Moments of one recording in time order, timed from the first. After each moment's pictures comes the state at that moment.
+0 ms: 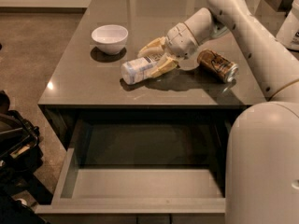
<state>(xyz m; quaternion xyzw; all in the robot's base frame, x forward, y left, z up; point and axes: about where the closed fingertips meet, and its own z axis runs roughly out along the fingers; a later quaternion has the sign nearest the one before) 0.638 -0.023 0.861 -0.78 0.42 0.29 0.35</state>
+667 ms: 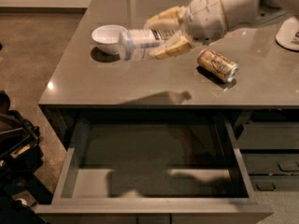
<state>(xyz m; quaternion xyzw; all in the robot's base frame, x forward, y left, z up) 0.560 -0.030 0.984 -0.73 0.44 0.23 0.47</state>
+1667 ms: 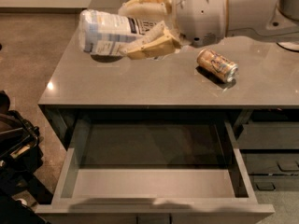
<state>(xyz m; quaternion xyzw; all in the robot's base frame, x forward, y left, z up) 0.470 0.020 1.065 -0.66 0.42 0.23 0.57</state>
